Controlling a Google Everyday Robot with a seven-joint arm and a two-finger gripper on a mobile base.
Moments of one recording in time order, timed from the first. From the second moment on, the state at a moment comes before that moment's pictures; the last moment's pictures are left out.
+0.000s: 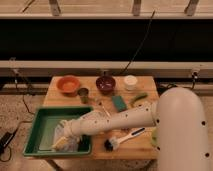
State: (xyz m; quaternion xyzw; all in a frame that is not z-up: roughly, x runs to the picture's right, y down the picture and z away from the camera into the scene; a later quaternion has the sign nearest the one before) arm -0.265 0.254 0.785 -0.31 -0.41 0.20 0.83
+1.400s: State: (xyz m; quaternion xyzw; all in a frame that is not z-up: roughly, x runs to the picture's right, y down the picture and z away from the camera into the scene) arm -0.268 0.267 0.792 -0.32 -0.38 0.18 0.85
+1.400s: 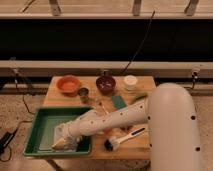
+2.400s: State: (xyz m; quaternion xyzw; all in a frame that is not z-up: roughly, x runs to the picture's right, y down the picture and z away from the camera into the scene) arm -0.256 0.240 0.780 -0.32 -0.41 0.23 0.83
